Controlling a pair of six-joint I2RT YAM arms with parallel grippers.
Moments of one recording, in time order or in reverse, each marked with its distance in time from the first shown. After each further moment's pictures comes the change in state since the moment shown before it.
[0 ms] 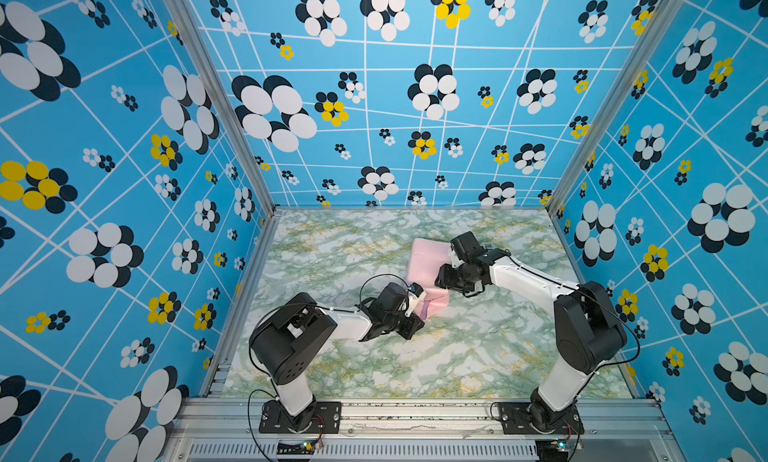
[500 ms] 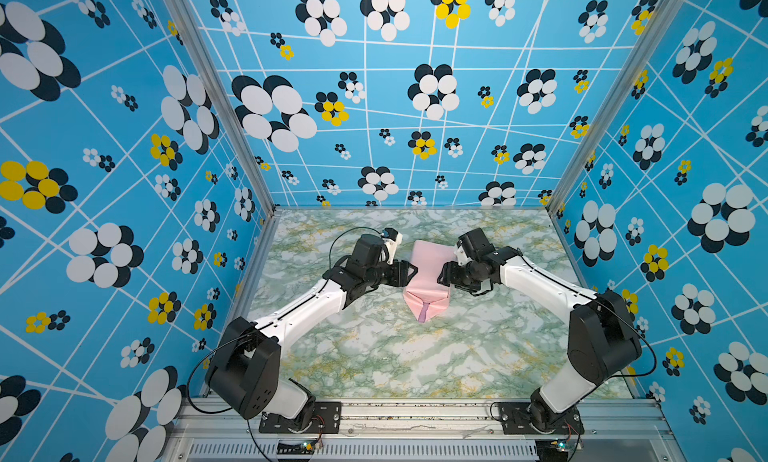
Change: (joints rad) left arm 0.249 -0.196 0.351 -0.352 -0.022 -0.187; right arm -0.048 -0.092 0.006 -0.066 -0.052 0.001
